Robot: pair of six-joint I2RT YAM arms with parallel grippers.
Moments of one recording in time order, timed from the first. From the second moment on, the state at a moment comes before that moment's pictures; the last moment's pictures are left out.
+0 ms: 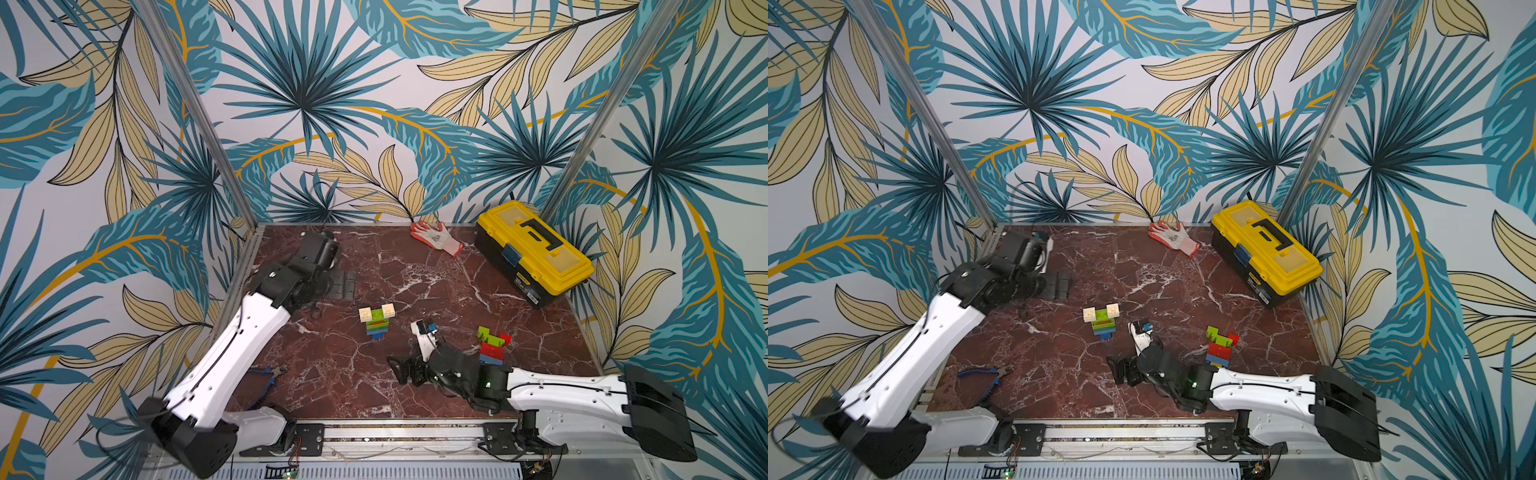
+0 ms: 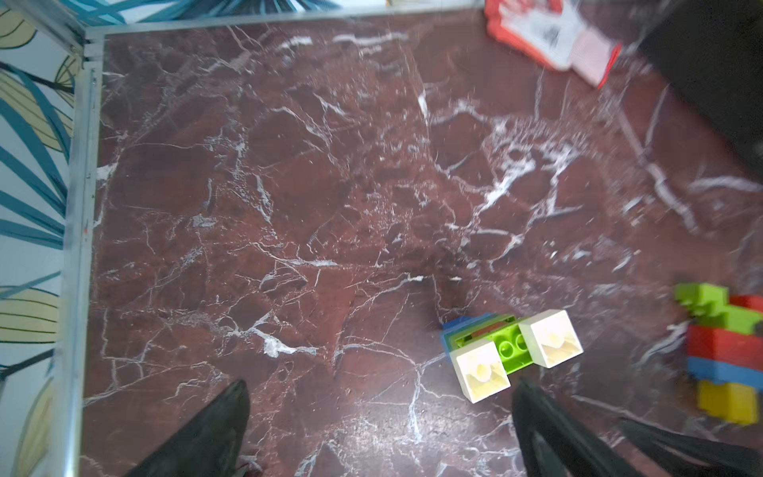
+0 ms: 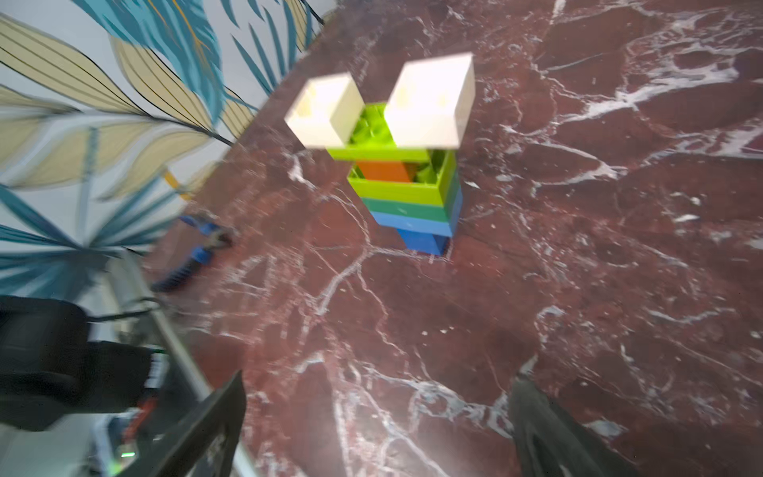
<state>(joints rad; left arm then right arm) -0.40 1.18 1.39 -1.04 -0.14 -0.35 1.21 1.23 0.51 0.15 0.39 0.63</state>
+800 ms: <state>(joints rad) -0.27 0.84 1.10 -0.77 -0.11 -0.39 1.31 1.96 0.56 1.28 0.78 0.17</state>
